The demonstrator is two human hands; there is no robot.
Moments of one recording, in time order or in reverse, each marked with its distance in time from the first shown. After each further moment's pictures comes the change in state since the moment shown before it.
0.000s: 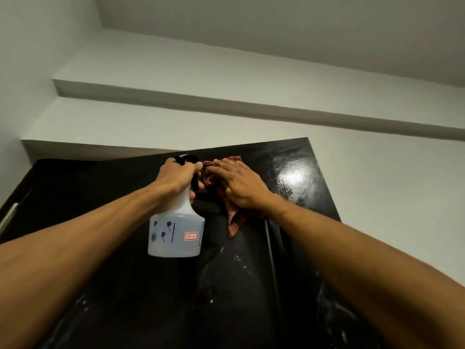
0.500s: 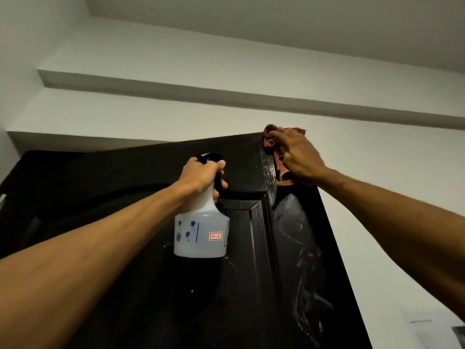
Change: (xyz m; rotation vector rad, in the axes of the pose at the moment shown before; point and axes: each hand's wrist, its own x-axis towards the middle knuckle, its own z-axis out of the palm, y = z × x) left_hand -0.020 0.015 0.074 -0.072 -0.107 -0.022; right_hand -0.065 0.132 -0.062 0.059 0.224 0.302
